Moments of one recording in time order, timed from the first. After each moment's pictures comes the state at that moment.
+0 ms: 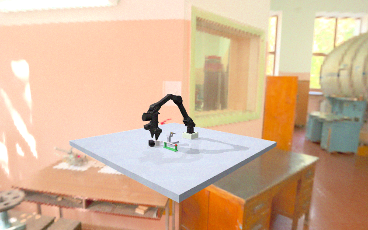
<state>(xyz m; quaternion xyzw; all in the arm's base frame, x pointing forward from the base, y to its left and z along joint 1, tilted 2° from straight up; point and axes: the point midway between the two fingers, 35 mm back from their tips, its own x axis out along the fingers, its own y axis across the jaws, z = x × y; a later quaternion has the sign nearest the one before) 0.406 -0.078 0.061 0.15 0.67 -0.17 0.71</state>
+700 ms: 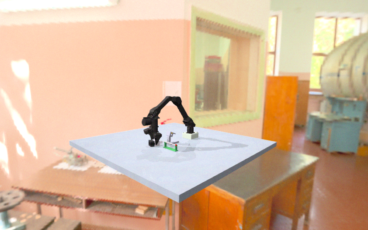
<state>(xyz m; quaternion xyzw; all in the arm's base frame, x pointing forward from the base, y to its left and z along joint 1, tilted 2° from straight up) 0.408 -0.079 0.026 0.15 0.67 -0.17 0.71</state>
